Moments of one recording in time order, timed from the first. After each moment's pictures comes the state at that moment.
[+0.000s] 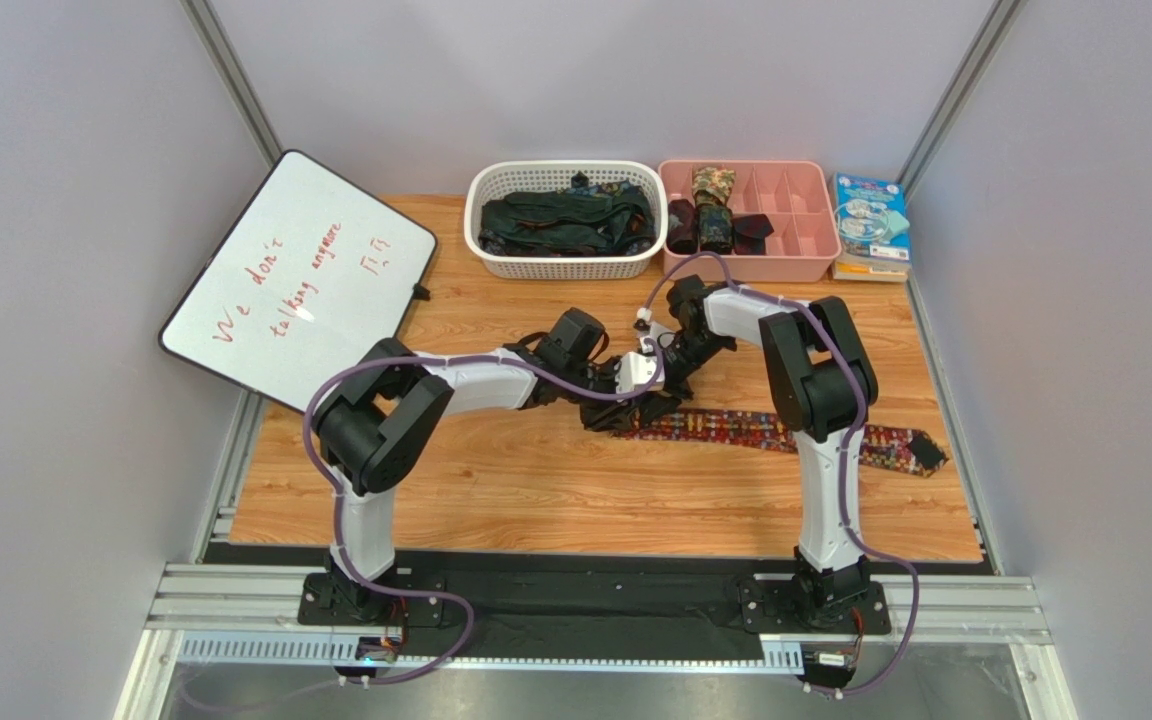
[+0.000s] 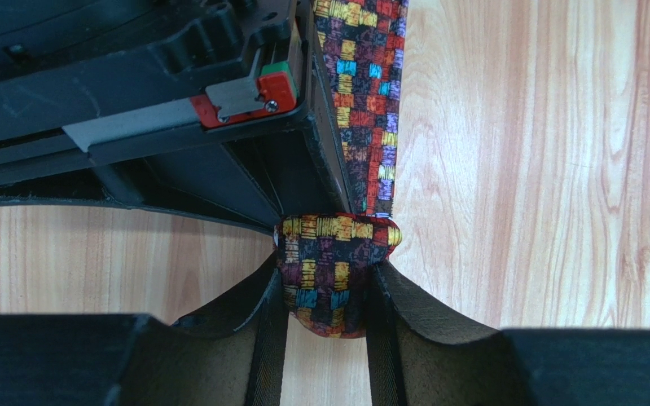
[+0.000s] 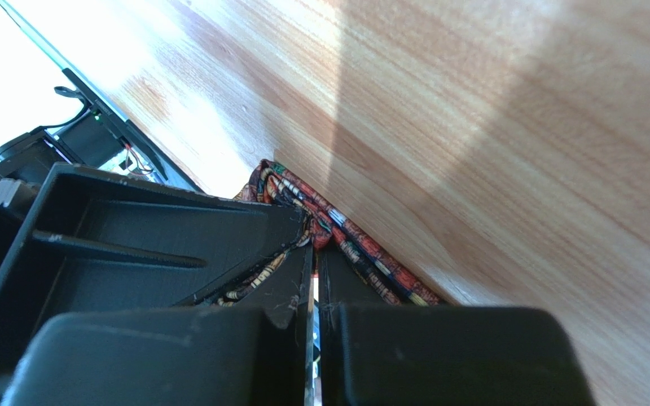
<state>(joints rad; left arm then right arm) -0.75 1.94 1.11 -0.02 0.61 0.52 0.35 2.17 1.43 -0.86 -0.78 0.18</state>
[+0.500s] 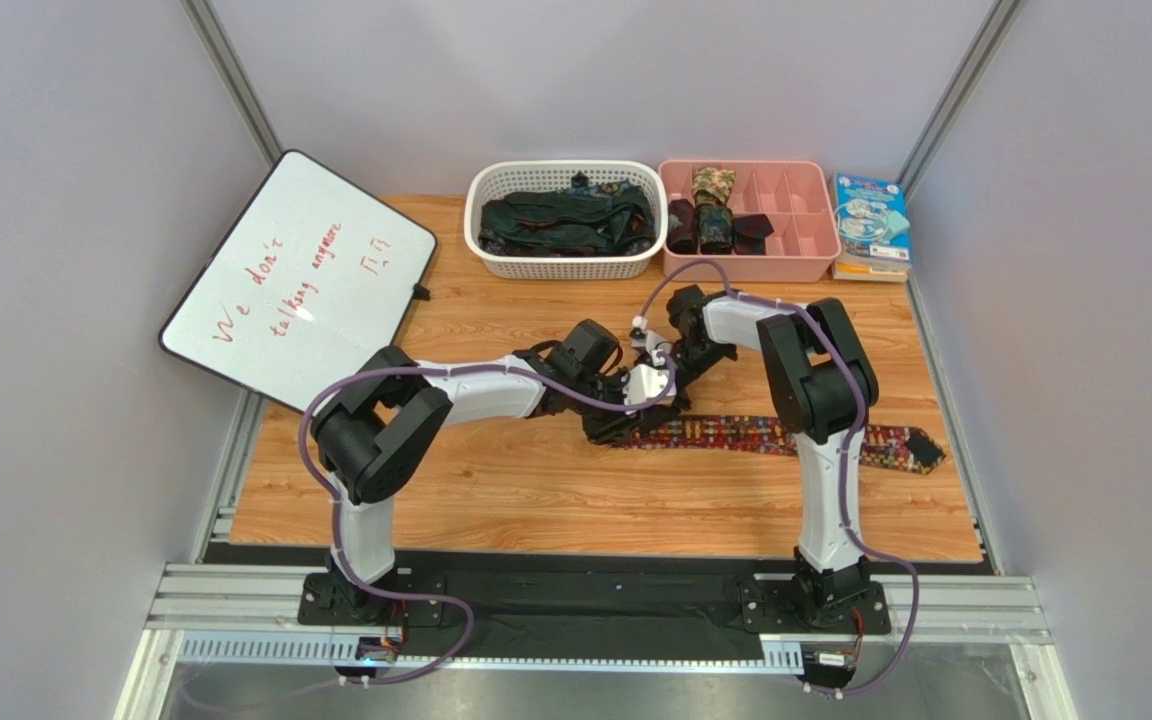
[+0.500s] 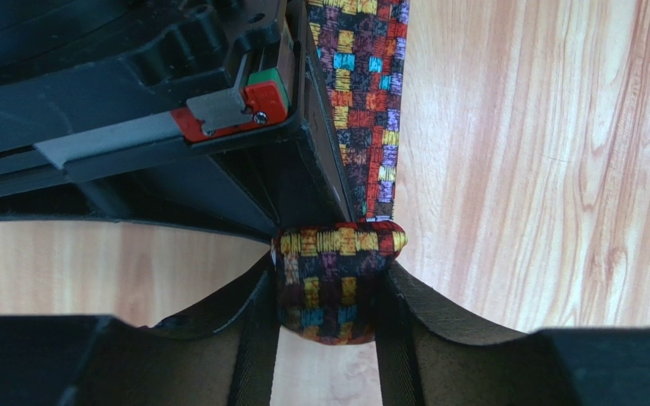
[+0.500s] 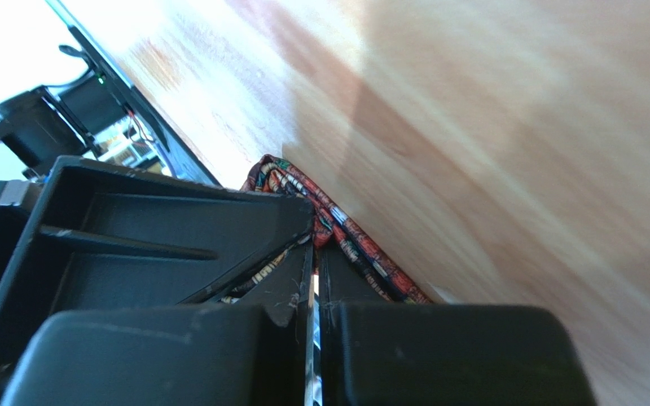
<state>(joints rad) -0.82 1.91 1.13 -0.13 0.49 0.50 0.36 2.16 1.37 -0.84 -0.86 0.11</state>
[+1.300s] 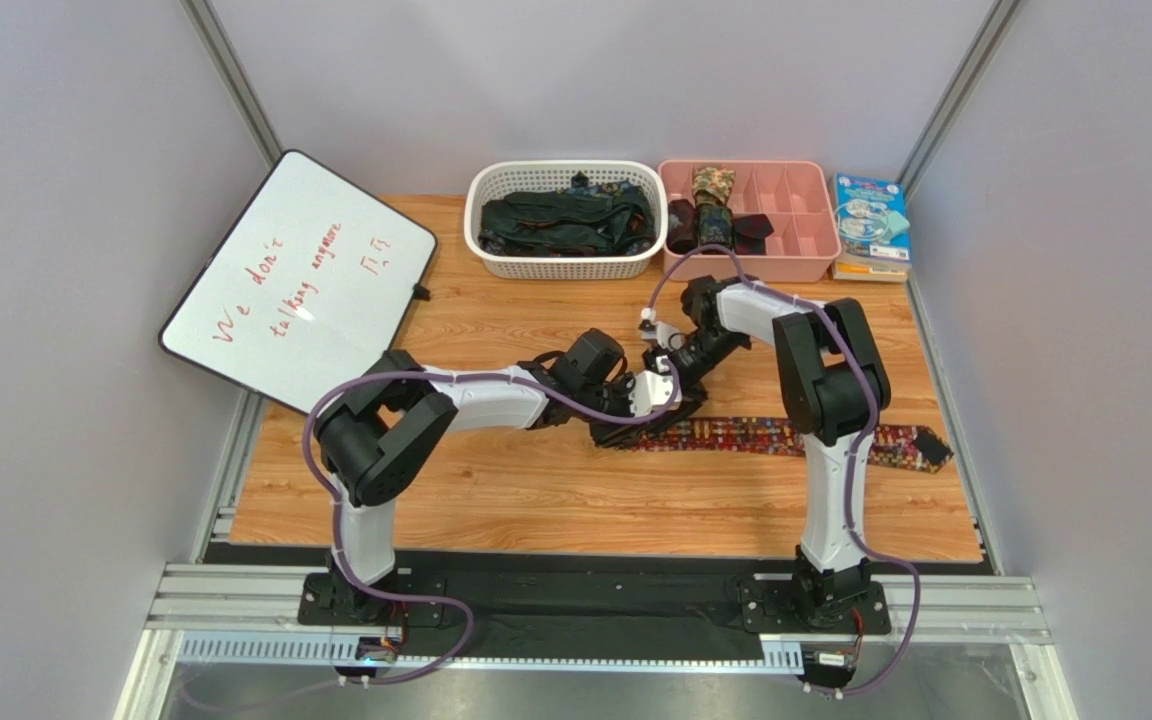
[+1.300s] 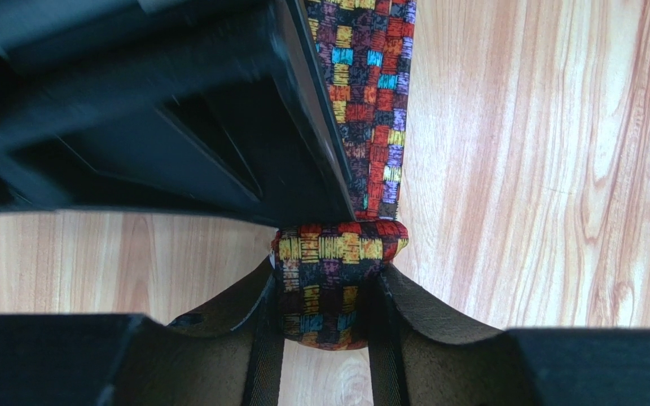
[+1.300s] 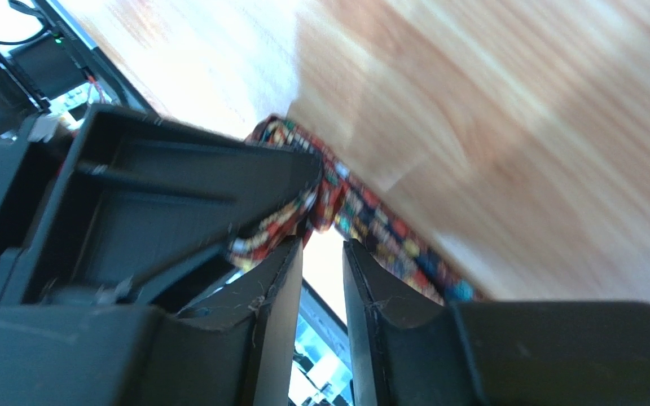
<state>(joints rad) -0.85 1.91 1.08 -0.03 0.44 0.46 0.32 2.13 1.42 -0.99 -0.80 -0.07</state>
